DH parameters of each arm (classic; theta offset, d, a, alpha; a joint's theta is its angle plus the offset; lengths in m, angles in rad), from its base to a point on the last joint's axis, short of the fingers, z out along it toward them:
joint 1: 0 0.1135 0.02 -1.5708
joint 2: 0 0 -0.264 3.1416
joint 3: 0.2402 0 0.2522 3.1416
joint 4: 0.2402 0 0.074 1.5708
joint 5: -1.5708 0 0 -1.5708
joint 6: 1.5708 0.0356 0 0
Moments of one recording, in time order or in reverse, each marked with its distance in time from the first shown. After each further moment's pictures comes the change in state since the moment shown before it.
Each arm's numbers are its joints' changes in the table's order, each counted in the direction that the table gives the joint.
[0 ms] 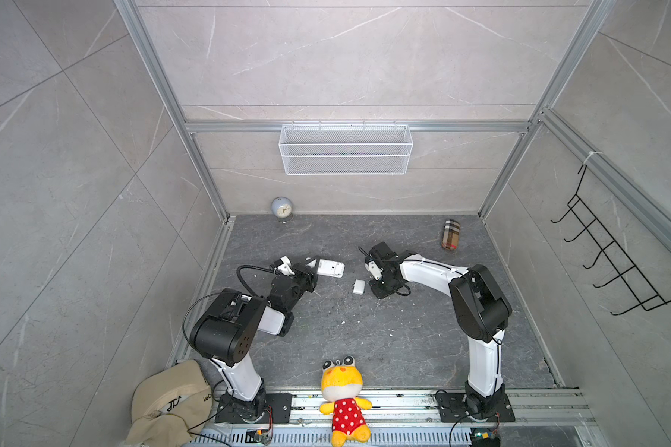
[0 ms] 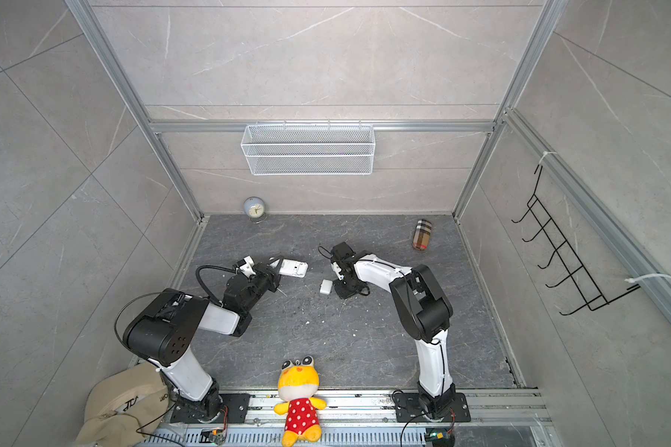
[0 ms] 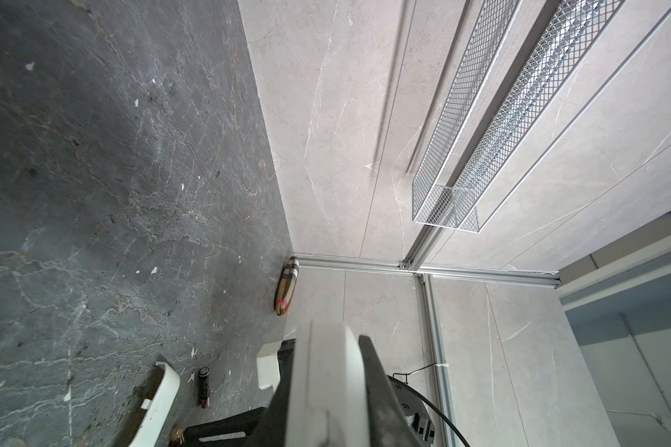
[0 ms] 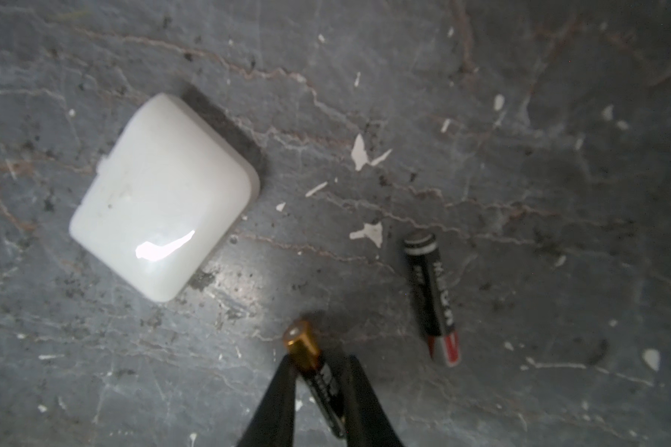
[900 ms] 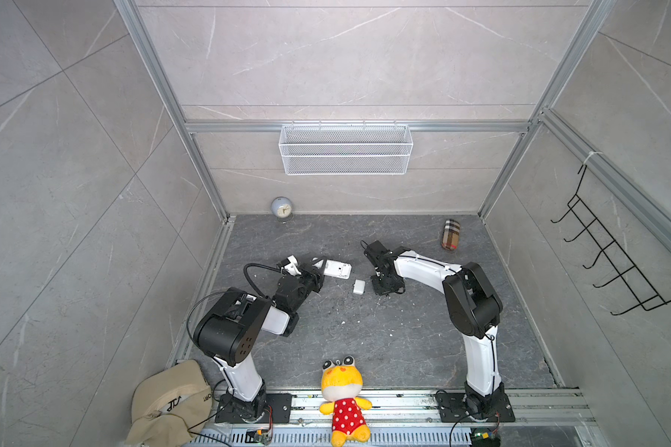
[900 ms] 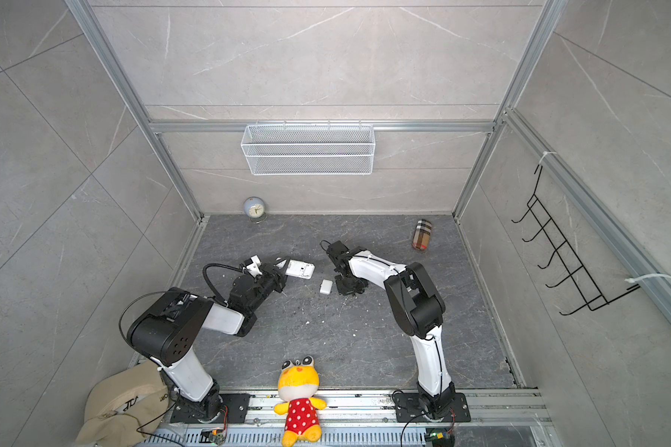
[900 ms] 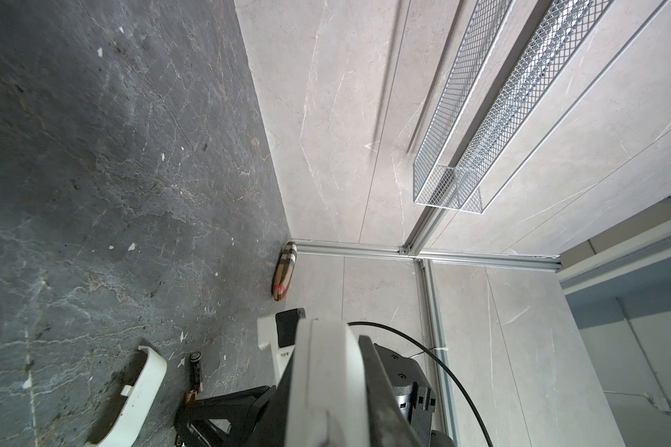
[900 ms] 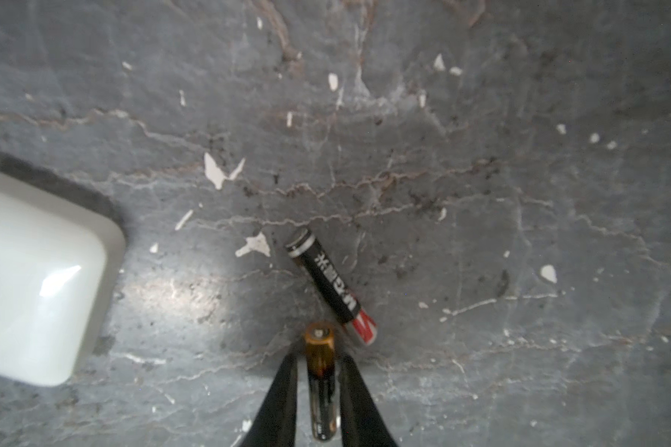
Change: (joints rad) left arm -0.058 0.013 0.021 0.000 0.026 0.001; right arm 0.010 0.065 0.106 0.129 -0.171 0.232
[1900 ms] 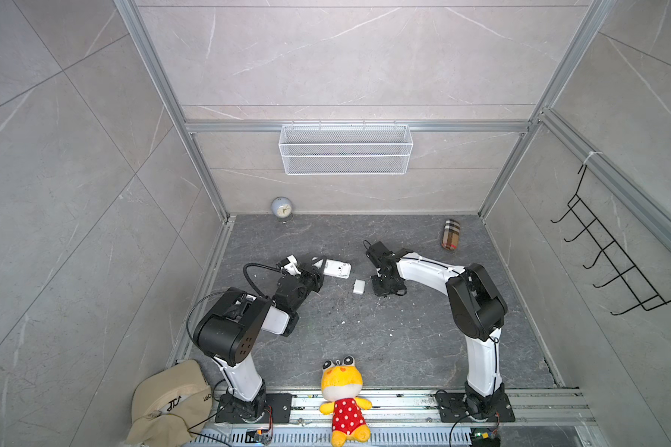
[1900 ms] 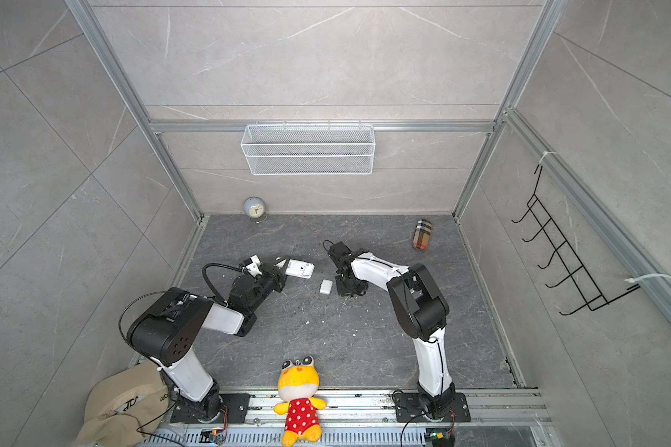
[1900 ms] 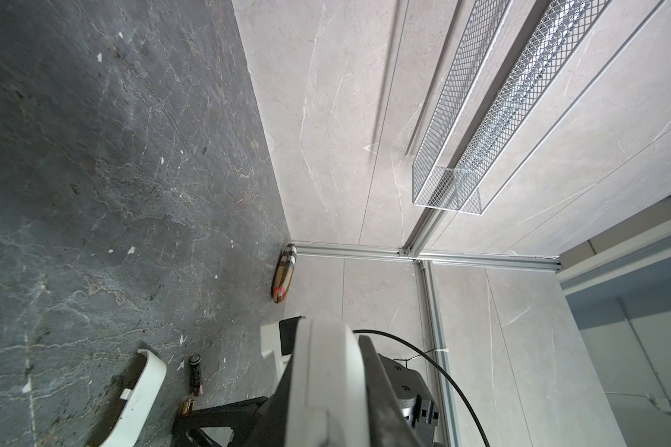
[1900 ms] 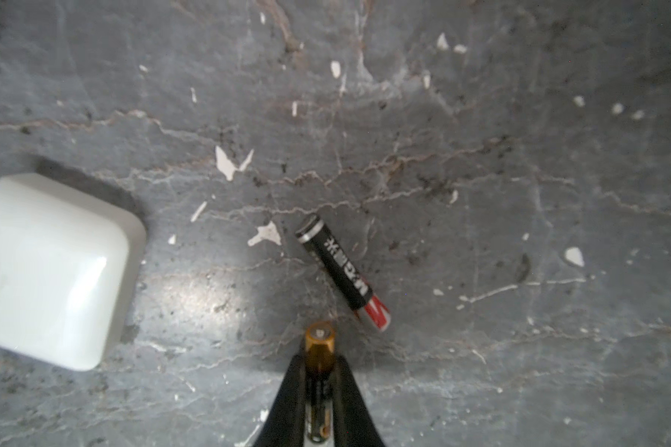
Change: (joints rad) left arm 0.000 -0.001 0.003 0.000 0.002 0.004; right arm -0.001 -0.048 -0.060 -0.058 0.042 0.060
